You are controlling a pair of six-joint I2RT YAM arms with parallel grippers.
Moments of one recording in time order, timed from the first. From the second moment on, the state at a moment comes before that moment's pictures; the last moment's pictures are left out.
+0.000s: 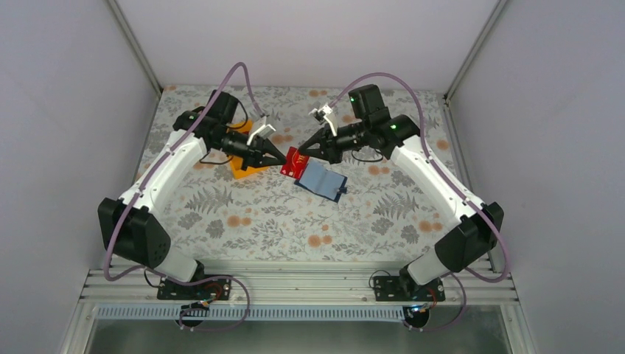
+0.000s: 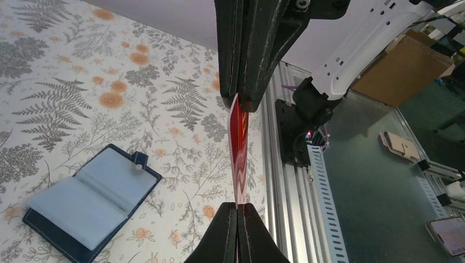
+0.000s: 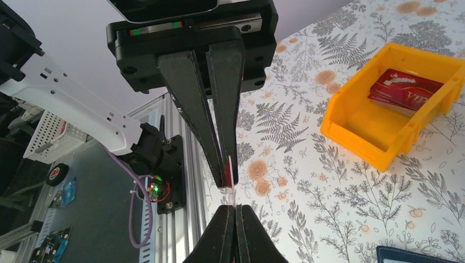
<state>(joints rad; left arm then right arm) -0.33 1.51 1.44 -1.04 1.15 0.65 0.54 1.53 1.55 -0.78 -0.92 -0.16</state>
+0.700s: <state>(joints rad) -0.39 1.60 1.72 -0.95 0.58 0.51 0.30 1.59 1.20 -0.34 -0.82 0.65</state>
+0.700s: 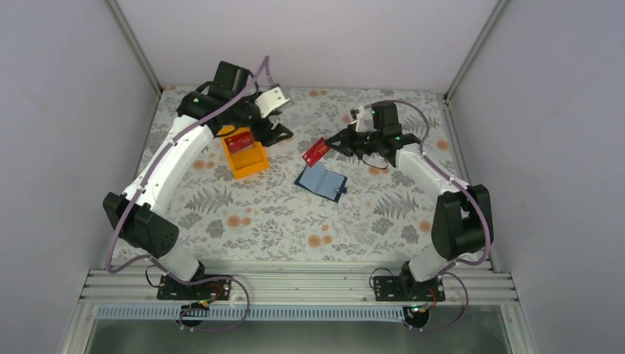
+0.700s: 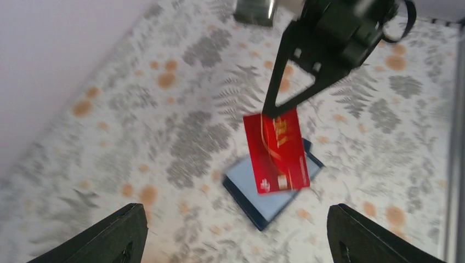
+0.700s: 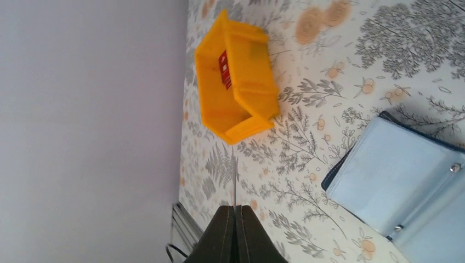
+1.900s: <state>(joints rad) -0.93 1.80 1.54 -0.50 -0.53 1.01 0.30 1.57 1.01 0.04 -0.74 1.46</state>
